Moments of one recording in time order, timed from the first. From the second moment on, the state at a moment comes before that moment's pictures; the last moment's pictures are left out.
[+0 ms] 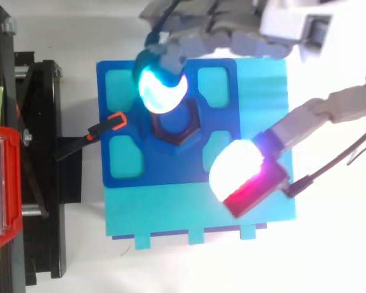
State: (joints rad) arm 0.02 -2.12 -1.07 -3.24 -1.59 -0.95
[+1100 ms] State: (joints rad) arm 0.03 -2.23 -1.12 -3.10 -1.60 -0.92
